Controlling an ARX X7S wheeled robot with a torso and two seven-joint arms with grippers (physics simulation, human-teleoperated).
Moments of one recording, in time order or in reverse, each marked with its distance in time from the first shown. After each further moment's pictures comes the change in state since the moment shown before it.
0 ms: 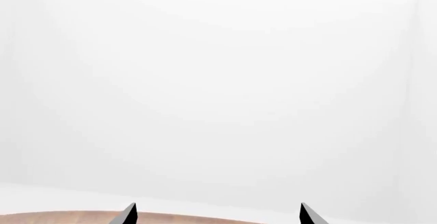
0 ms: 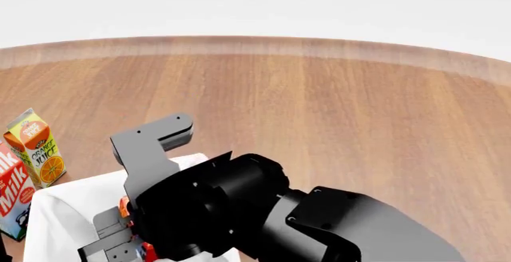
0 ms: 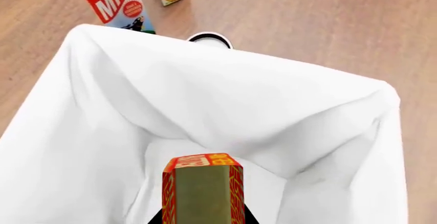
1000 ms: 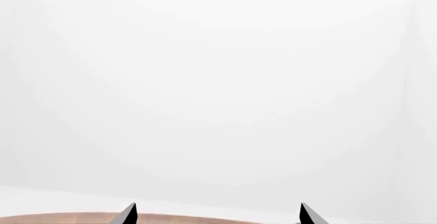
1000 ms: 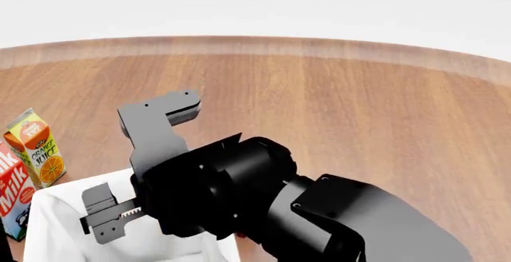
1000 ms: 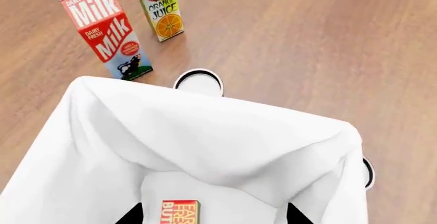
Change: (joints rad) left arm 0.003 0.018 0.008 0.006 0.021 -0.019 -0.007; right arm 0.029 -0.001 0.026 0.055 -0.030 -0.037 -0.052
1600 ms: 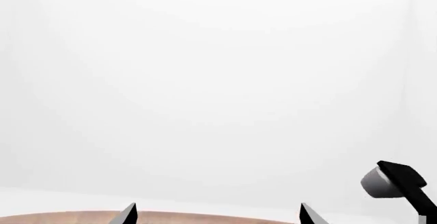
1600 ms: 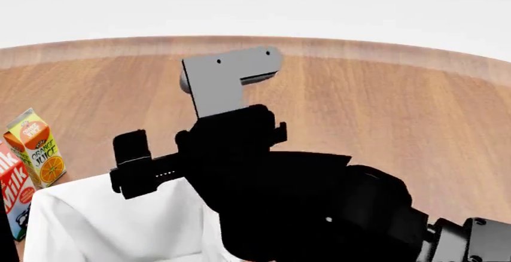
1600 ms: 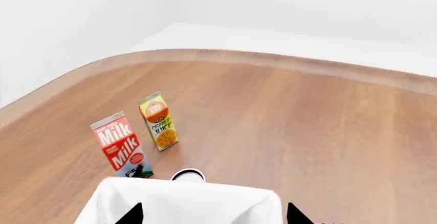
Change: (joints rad) left arm 0.007 0.019 0.015 0.007 0.025 -0.029 -0.013; right arm -0.058 0.441 0.185 -0.677 -0.107 -0.319 0.245
